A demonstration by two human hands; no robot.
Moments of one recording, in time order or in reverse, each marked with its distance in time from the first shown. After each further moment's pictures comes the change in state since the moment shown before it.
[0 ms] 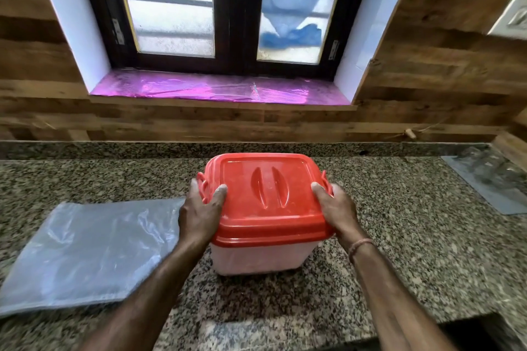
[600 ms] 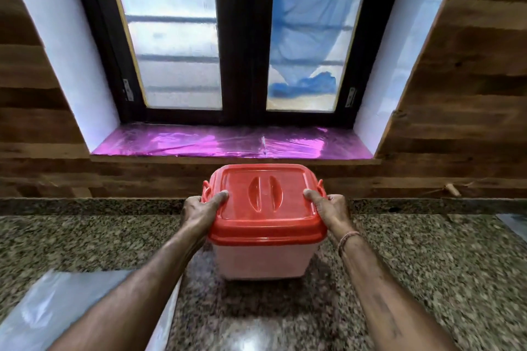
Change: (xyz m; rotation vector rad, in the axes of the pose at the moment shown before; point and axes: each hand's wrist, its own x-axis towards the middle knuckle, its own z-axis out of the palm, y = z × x) left_hand 0.189 0.053 0.041 -0.112 0.136 -0.183; right_hand 0.189 -0.078 0.030 0.322 -0.035 0.033
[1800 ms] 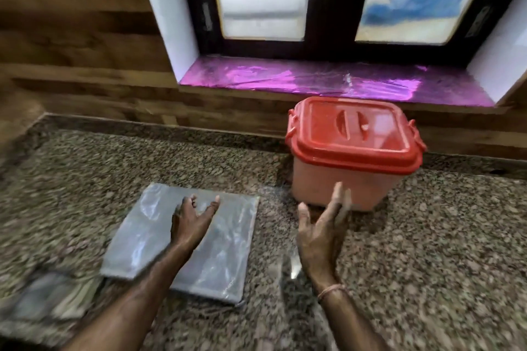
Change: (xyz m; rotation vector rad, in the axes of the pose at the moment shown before) left_hand -0.026 -0.169 -0.169 0.413 0.192 -0.038; right_hand -0.186 0.108 0.146 -0.358 0.097 -0.419
